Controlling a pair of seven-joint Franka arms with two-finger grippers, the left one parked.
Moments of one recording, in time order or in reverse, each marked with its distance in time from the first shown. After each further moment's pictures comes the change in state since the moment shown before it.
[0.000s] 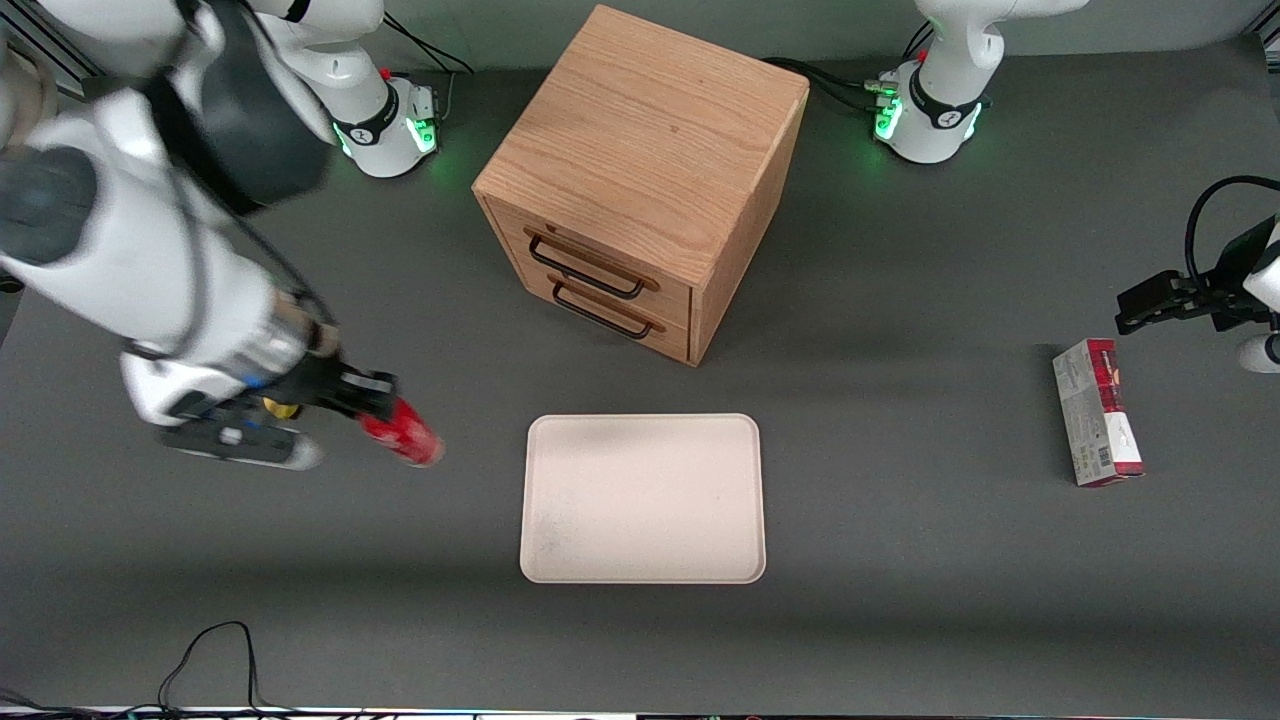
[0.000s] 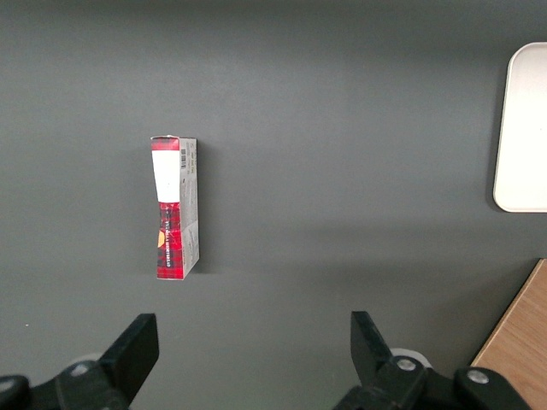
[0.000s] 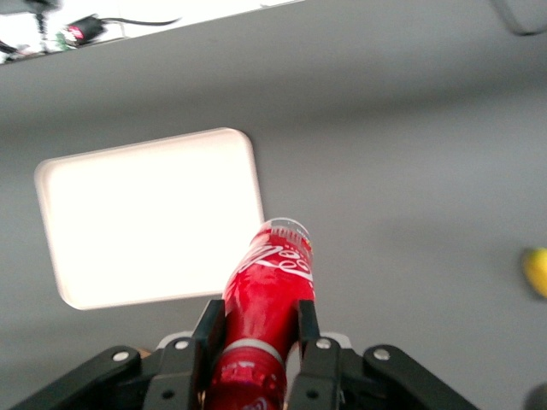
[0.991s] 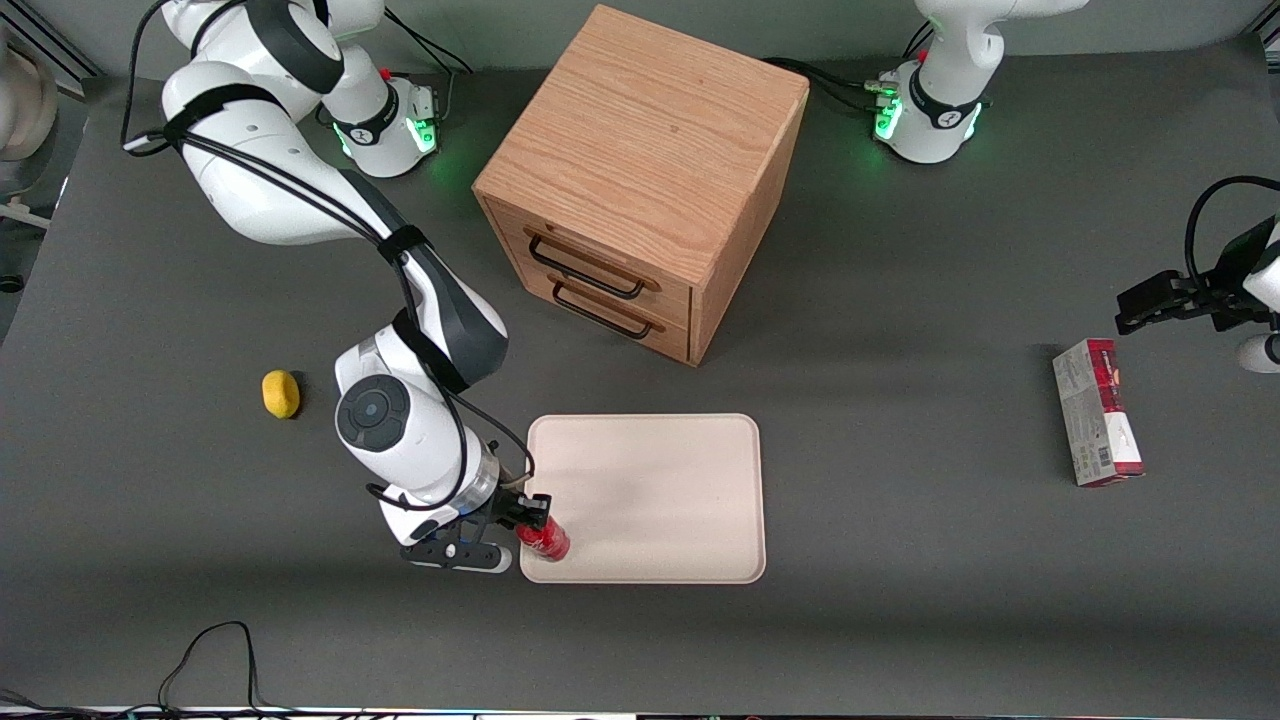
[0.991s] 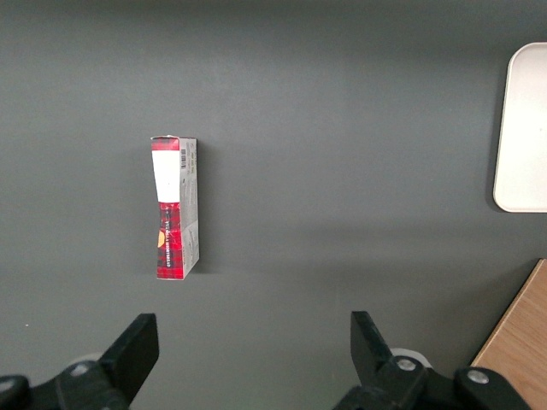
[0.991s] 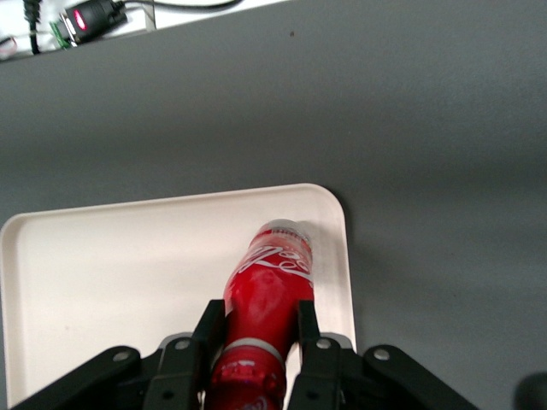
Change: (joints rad) arm 0.058 0.387 0.007 0.024 -0.145 0.445 0.002
